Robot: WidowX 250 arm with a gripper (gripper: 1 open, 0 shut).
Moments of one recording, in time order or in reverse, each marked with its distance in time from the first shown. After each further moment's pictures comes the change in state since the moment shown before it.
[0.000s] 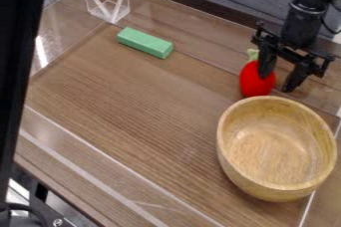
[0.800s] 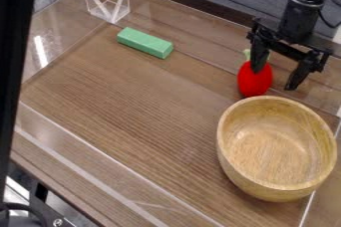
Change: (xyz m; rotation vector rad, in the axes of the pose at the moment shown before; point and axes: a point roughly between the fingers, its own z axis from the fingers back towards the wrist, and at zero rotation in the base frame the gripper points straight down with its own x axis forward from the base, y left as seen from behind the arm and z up) arm -0.005 0.004 0.008 -0.001 0.014 0.077
